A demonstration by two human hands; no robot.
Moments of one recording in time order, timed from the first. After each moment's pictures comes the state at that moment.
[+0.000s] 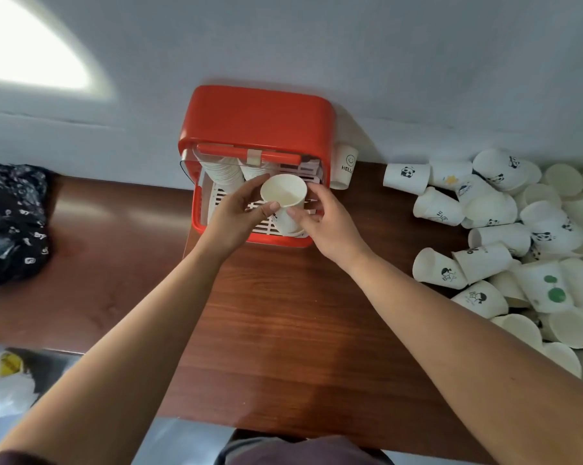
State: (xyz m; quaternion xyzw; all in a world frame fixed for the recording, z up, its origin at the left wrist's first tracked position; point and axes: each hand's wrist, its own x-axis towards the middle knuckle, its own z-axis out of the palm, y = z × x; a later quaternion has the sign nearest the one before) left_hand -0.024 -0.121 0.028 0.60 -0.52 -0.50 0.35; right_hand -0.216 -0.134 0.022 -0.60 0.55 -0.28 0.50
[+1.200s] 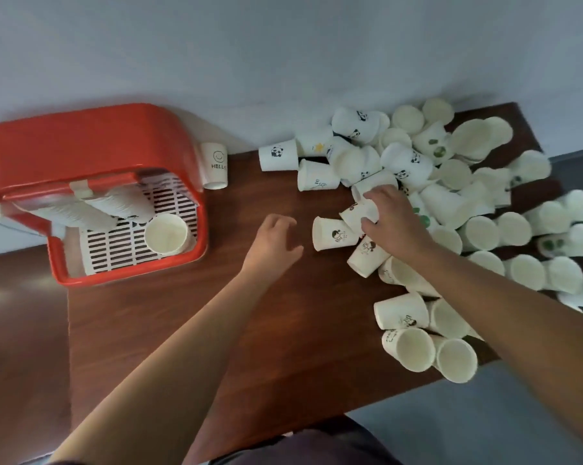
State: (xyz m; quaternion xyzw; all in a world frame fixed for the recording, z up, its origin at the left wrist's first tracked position) left_hand -0.253 -0.101 -0.030 0.54 -0.73 -0.41 0.11; right_hand -0.501 -0.074 0.011 -0.62 0.76 -0.07 0.19
